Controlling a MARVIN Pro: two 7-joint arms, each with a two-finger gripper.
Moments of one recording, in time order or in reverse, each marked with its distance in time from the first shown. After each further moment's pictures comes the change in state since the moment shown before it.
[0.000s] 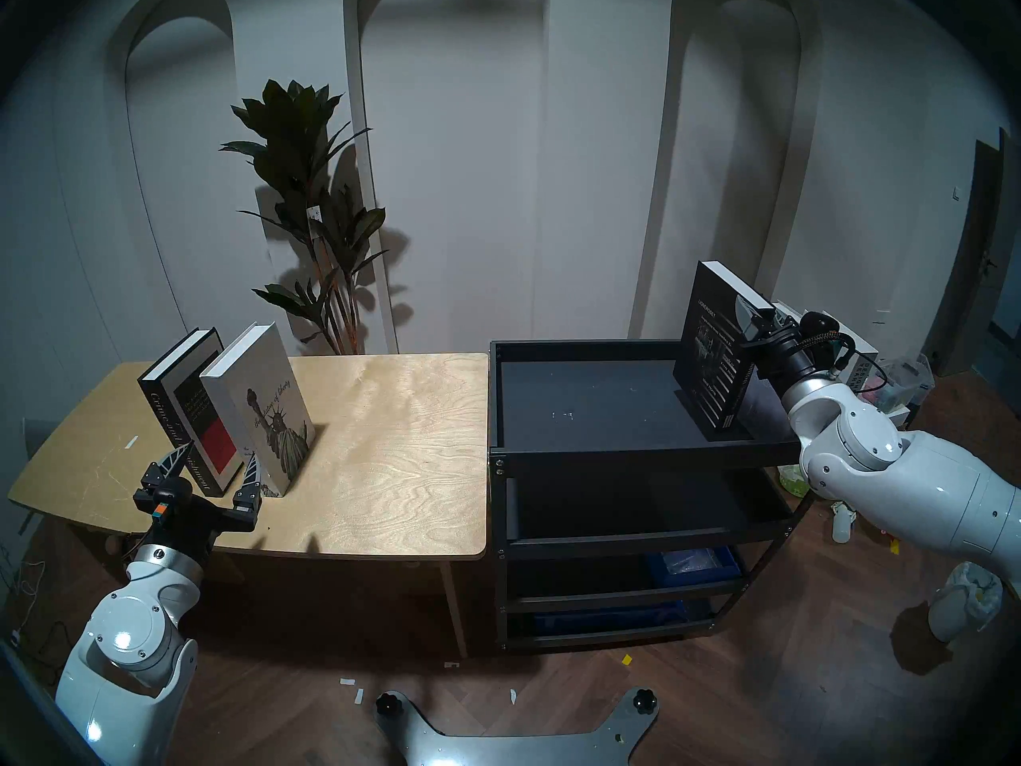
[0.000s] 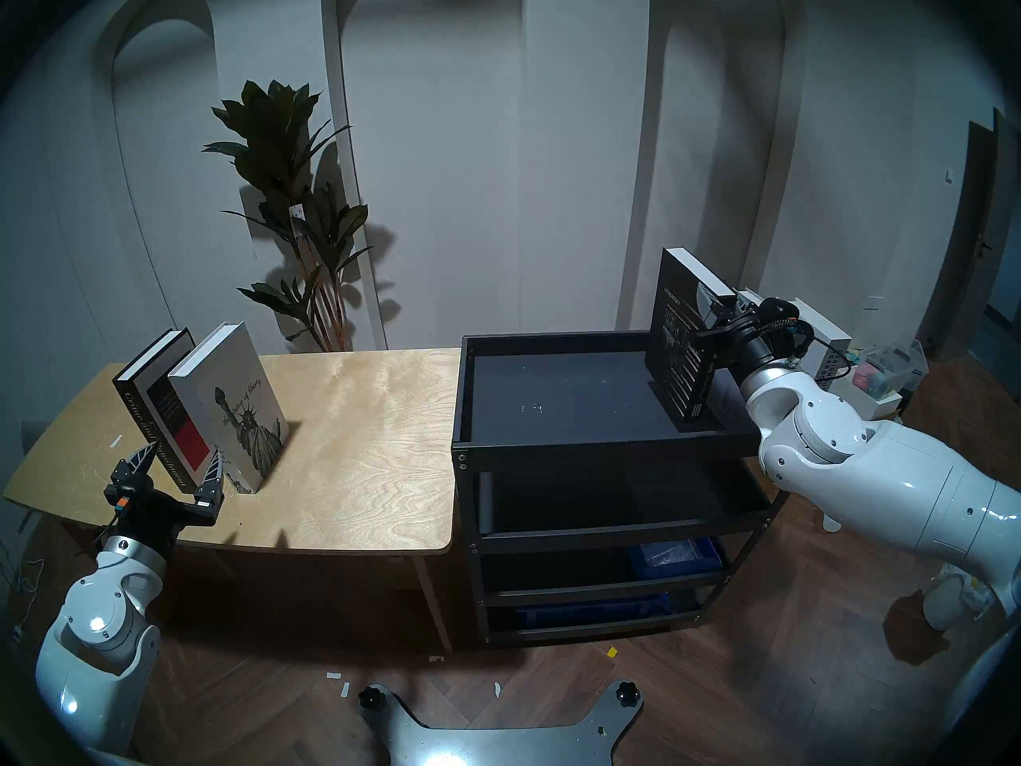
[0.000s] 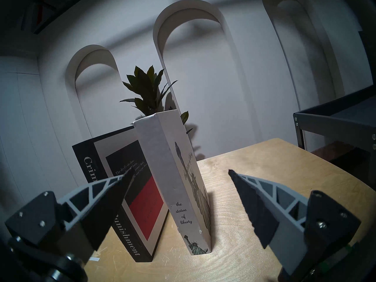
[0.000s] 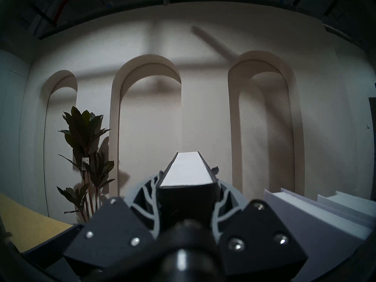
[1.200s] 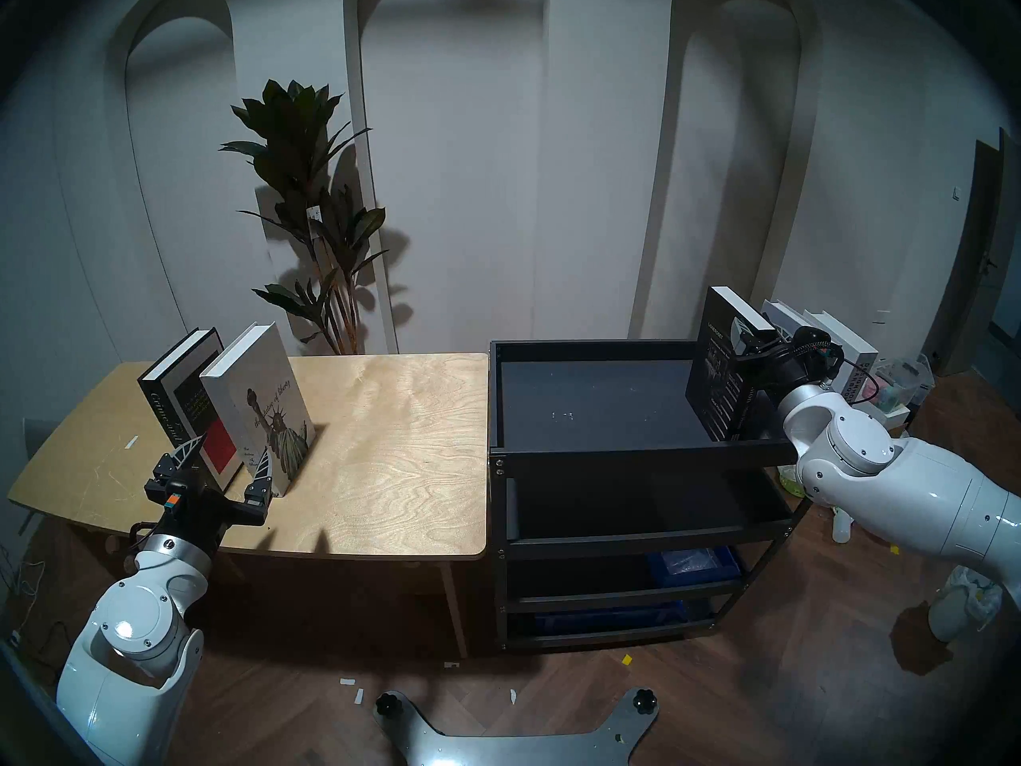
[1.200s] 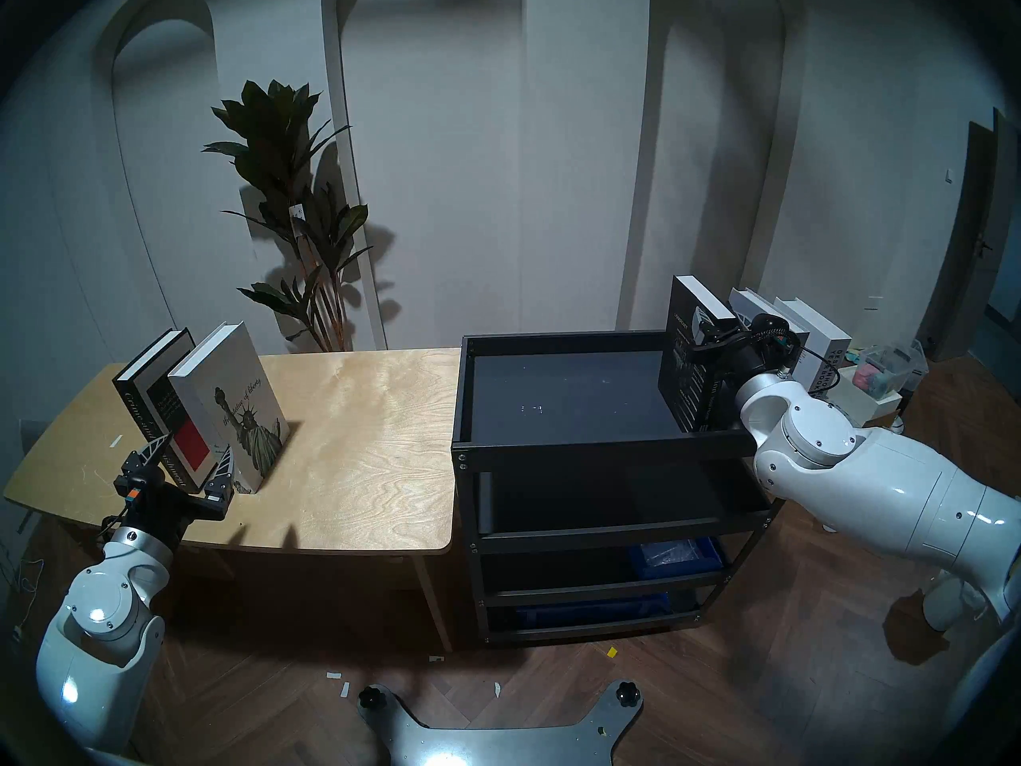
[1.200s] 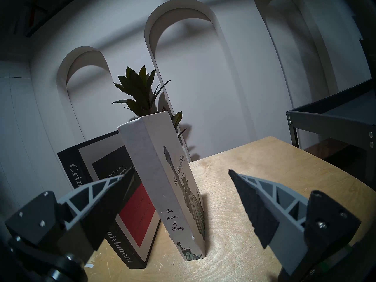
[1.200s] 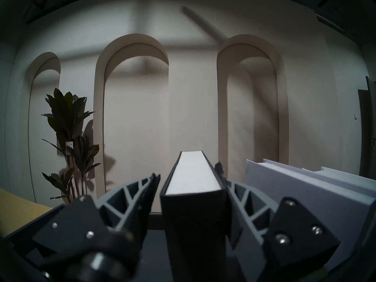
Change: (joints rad) left arm -0.042 0.014 0.031 -0.001 0.023 0.033 -0.007; right arm -0.010 -0.004 -0.018 0.031 0.012 0.022 -0.036
